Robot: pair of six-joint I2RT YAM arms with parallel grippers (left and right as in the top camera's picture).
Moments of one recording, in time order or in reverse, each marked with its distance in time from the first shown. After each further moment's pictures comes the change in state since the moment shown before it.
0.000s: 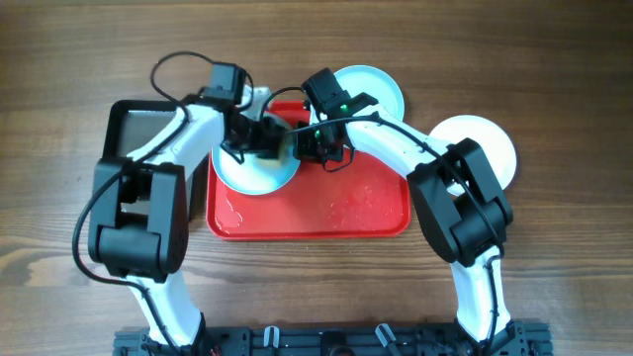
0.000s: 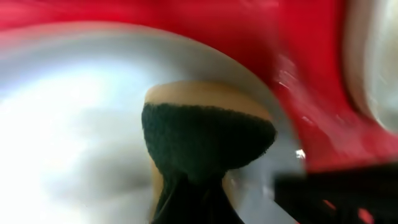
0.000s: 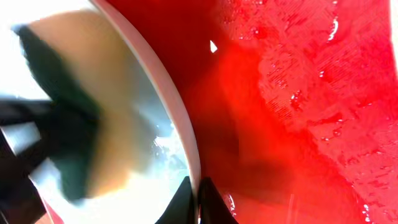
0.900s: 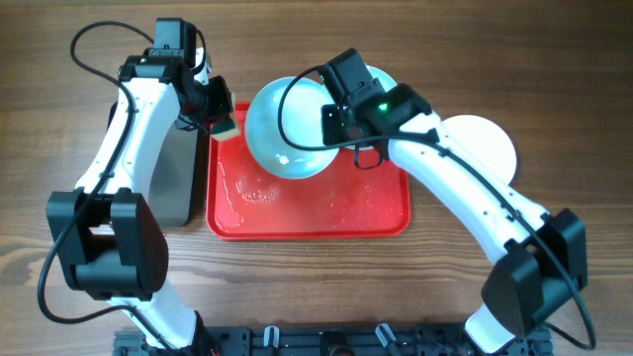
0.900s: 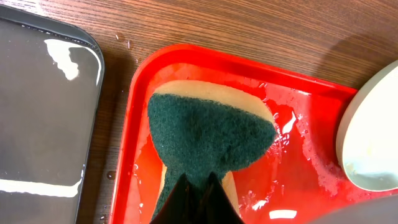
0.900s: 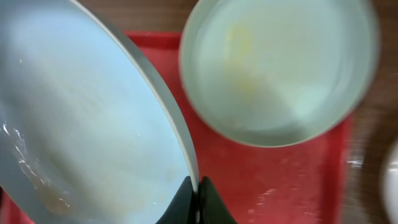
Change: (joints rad) left arm 0.113 -0.112 0.249 -0.335 -0.163 -0.178; right arm 0.043 -0.409 -0.004 -0.283 0.557 -0.153
